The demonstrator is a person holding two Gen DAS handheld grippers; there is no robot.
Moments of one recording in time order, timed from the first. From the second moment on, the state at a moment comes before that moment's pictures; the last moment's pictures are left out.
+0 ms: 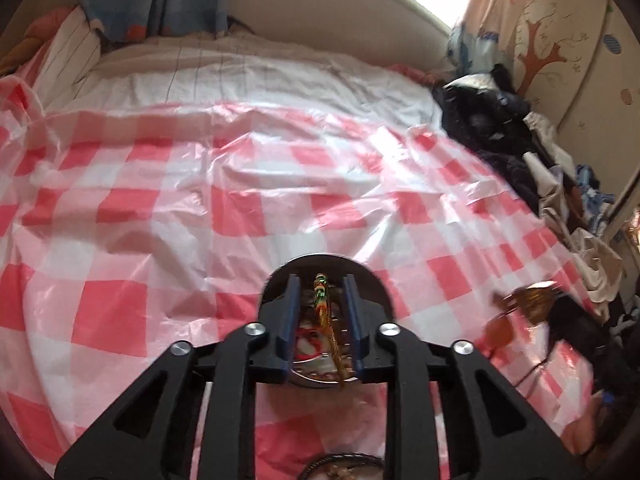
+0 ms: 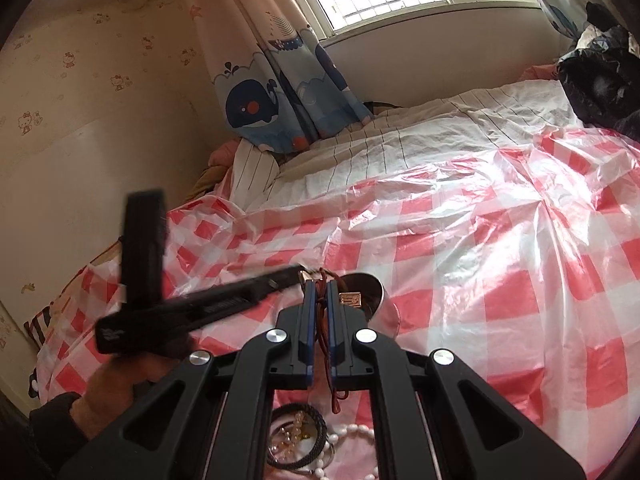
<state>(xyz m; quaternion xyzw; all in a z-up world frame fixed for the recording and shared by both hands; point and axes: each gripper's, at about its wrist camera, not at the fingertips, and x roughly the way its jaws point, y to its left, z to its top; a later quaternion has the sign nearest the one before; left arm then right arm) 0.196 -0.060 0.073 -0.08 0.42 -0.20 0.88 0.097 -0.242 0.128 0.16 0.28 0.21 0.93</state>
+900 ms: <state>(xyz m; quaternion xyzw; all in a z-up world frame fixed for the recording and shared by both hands) 0.033 -0.032 0.037 0.02 0.40 -0.14 0.90 0.025 -0.261 0.039 0.15 0.40 0.09 0.90</state>
